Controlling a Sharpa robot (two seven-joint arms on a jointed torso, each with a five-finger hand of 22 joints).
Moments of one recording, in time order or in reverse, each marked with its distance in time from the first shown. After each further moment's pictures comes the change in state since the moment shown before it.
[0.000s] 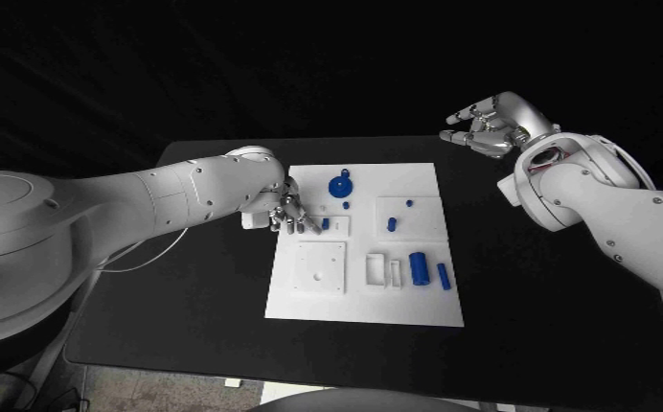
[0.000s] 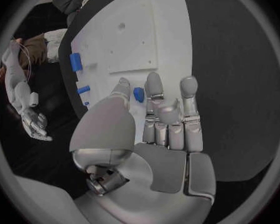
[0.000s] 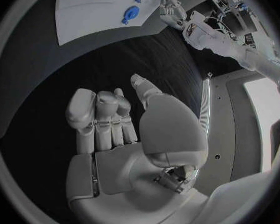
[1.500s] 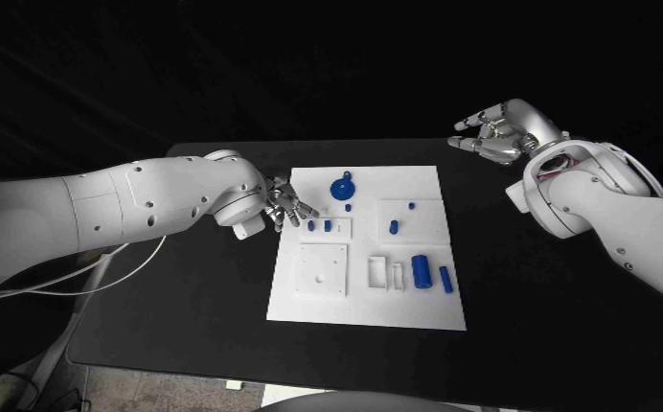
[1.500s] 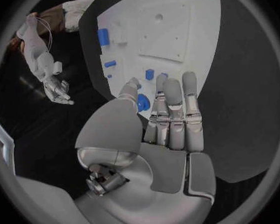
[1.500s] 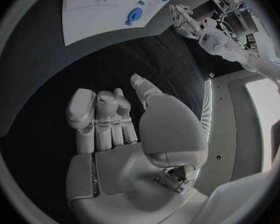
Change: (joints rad) left arm 0.056 -0.248 -0.005 0.372 0.180 -0.354 0.012; left_hand 0.063 0.132 -0.080 -0.081 0.271 -0.075 0.074 -0.053 -0.674 -0.054 0.062 -0.305 -0.154 -0.100 0.058 -0.210 -0.230 0.000 -0.002 0.060 -0.269 -0.079; right arm -0.008 -0.018 0.000 0.001 0.001 0.000 -0.001; right_hand 0.000 0.000 0.000 0.000 0.000 0.000 0.000 0.000 0.000 0.000 0.000 0.000 0.000 0.000 0.000 0.000 0.000 0.000 0.000 0.000 0.000 0.000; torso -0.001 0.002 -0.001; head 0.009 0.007
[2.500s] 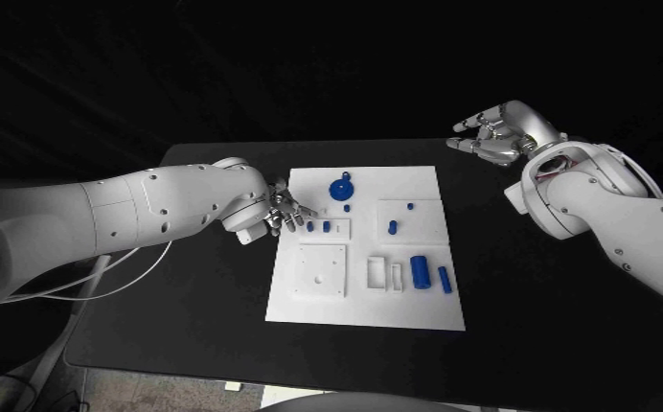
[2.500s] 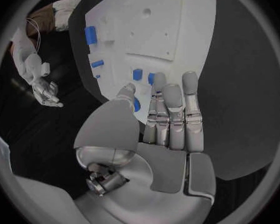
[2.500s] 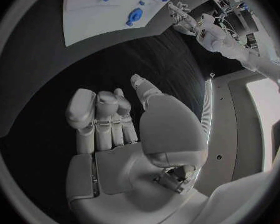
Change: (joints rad) left arm -0.029 0.046 -0.001 -0.055 -0.034 -0.027 -0.062; left_hand -0.062 -0.030 0.030 0.104 0.022 0.098 -0.038 0.023 0.099 0.056 -0.024 0.056 0.060 0.033 -0.020 0.054 0.052 0.000 0.037 -0.022 0.010 0.080; right arm -0.002 0.002 0.000 -0.003 0.002 0.000 0.000; right_hand 0.000 0.000 0.000 0.000 0.000 0.000 0.000 0.000 0.000 0.000 0.000 0.000 0.000 0.000 0.000 0.000 0.000 0.000 0.000 0.000 0.000 0.000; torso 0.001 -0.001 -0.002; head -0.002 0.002
